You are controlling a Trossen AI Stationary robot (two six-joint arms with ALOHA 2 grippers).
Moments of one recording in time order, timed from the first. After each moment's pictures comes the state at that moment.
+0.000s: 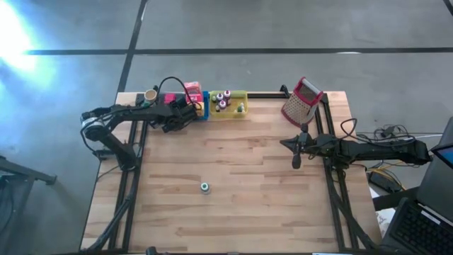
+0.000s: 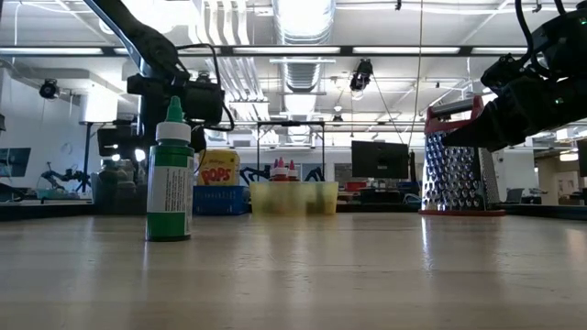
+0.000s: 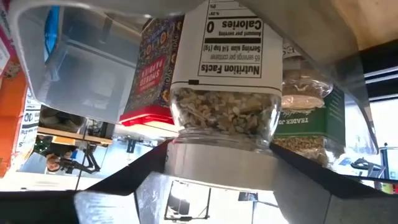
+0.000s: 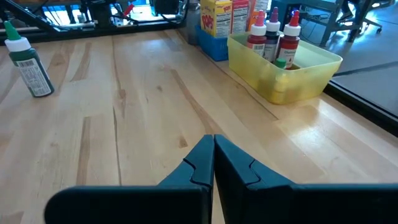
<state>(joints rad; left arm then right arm) 0.52 1.52 0.85 -0.77 -1.00 1.44 -0.09 0.42 0.01 0.13 0.23 0.10</state>
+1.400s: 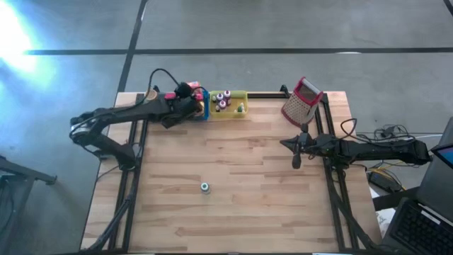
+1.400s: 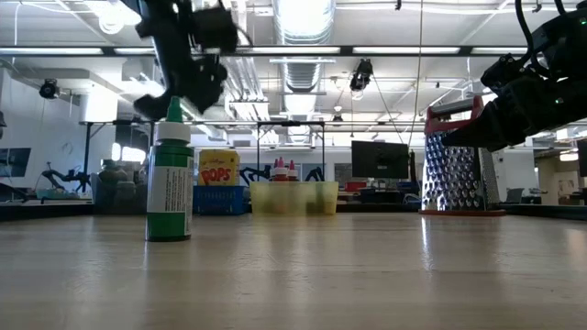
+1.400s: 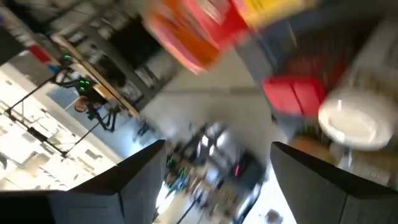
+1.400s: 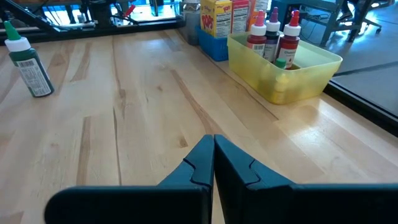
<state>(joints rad) 0.40 1.39 1.07 -0.77 -1.00 1.19 -0.09 0.42 0.01 0.13 0.23 0.10</state>
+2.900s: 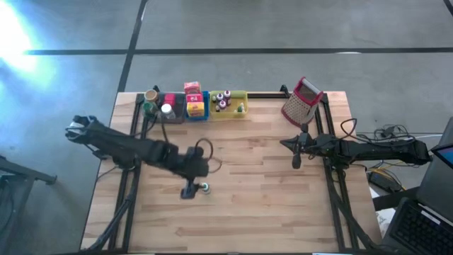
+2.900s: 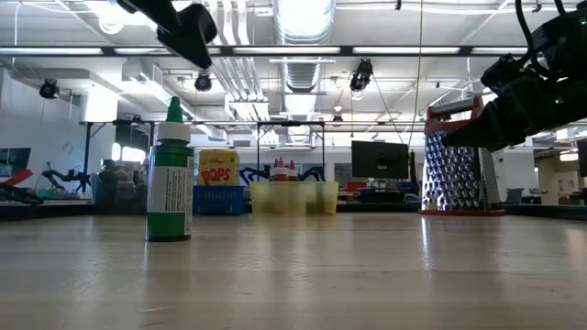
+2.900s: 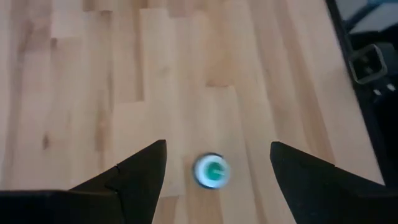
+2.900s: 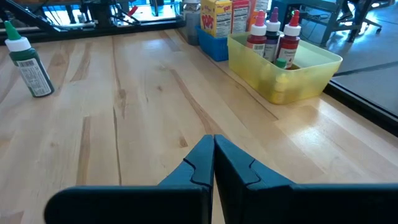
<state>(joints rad) -0.28 1.36 1.14 -0.66 -0.04 -0.20 -0.09 0.42 0.01 0.13 0.23 0.10</state>
